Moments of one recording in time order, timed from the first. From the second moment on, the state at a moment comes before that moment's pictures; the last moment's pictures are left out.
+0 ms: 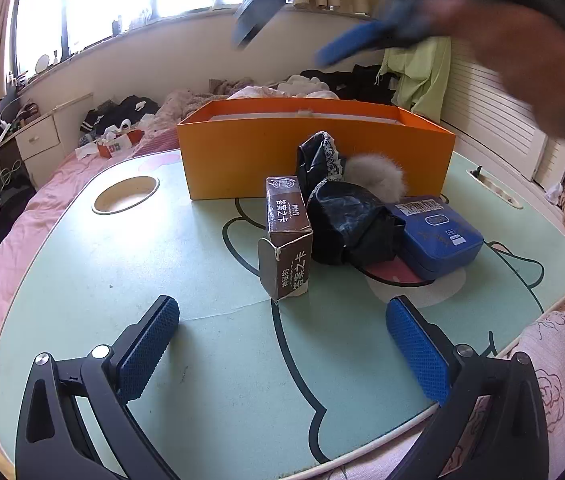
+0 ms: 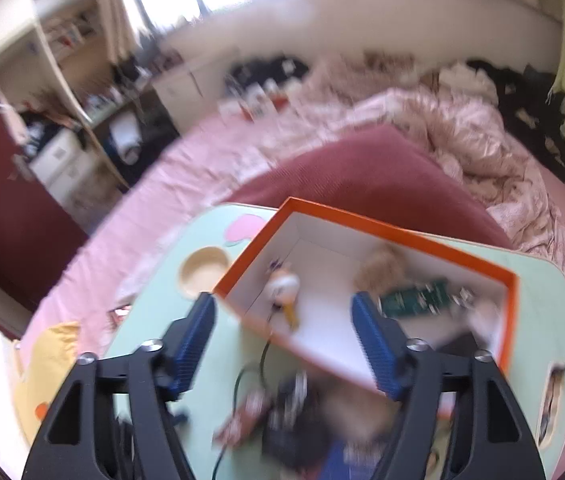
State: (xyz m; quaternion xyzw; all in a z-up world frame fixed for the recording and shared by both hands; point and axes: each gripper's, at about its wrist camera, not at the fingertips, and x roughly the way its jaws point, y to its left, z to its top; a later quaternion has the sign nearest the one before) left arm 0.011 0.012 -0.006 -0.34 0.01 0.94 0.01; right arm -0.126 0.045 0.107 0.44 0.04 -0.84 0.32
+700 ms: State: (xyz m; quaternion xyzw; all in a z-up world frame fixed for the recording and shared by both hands) left arm 0.012 0.015 -0.007 -0.33 0.01 0.94 0.02; right arm -0.203 -0.015 0.021 0.58 0.07 -0.77 0.26
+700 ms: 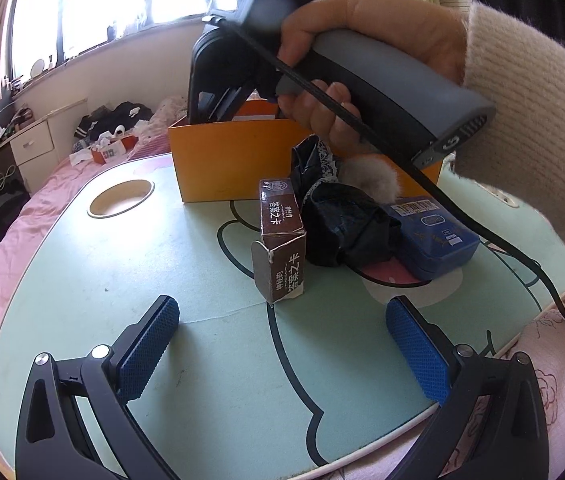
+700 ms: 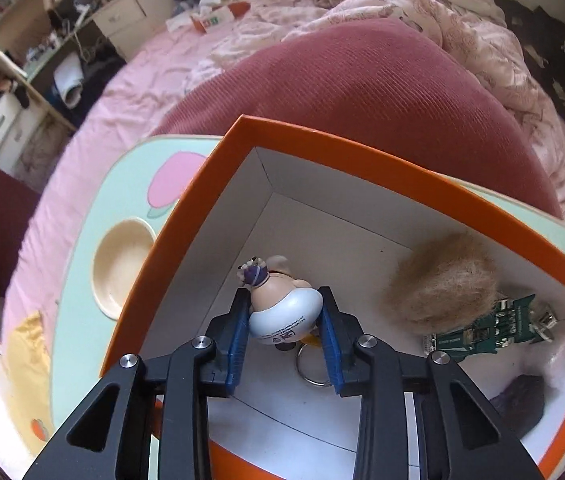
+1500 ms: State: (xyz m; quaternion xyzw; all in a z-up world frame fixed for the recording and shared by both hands) left arm 0.012 0.013 -0.006 -0.33 0.01 0.94 0.02; right arm -0.062 0.102 0.073 0.46 0.02 -0.80 0.37
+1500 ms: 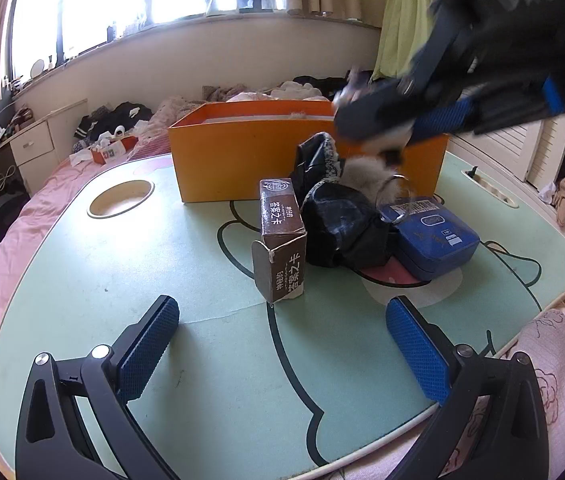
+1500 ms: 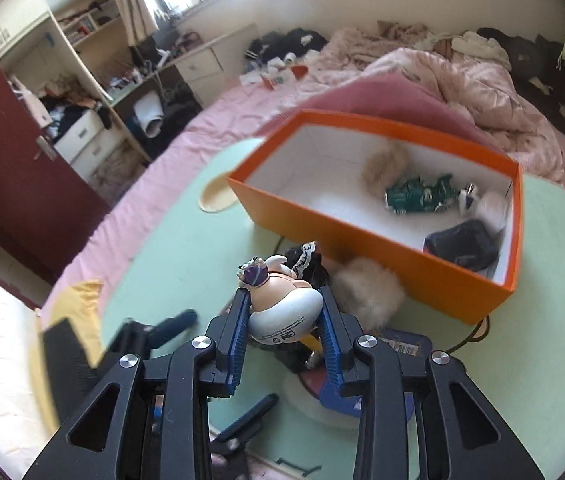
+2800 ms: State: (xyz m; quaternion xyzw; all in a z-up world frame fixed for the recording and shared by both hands) left arm 0.008 0.008 -0.009 -0.34 0.01 0.94 0.03; right arm 0.002 0.180 0.000 0.40 0.12 -0.87 0.28
